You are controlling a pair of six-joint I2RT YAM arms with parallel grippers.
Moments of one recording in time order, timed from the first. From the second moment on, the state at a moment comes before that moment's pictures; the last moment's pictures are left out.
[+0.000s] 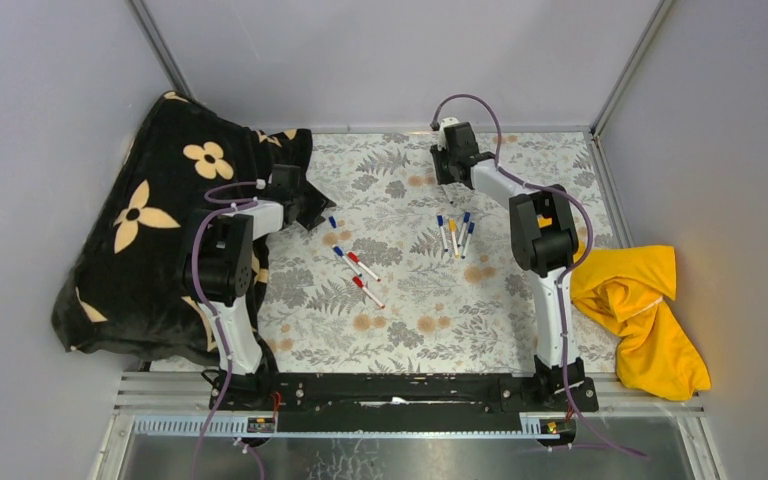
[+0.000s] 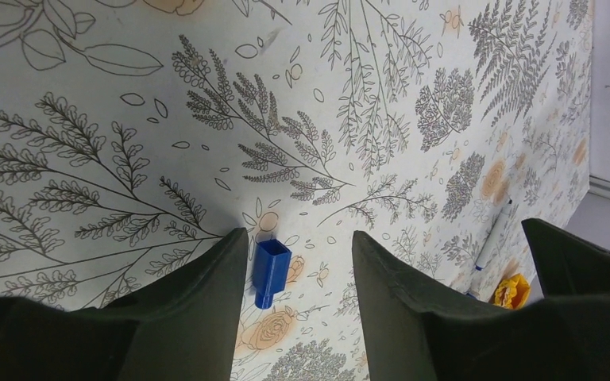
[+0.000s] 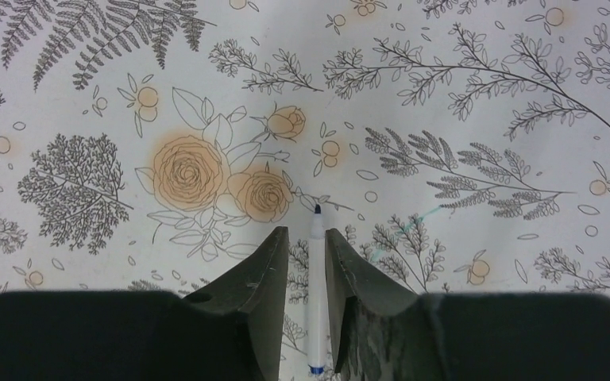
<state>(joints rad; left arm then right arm) -0.09 1.92 1.09 0.02 0.16 -1.02 0.34 2.28 1.76 -0.23 0.01 0.01</state>
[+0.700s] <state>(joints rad) -0.10 1.90 1.10 -0.02 0.14 -1.01 0.33 2.35 1.80 -0.26 0.15 -0.03</state>
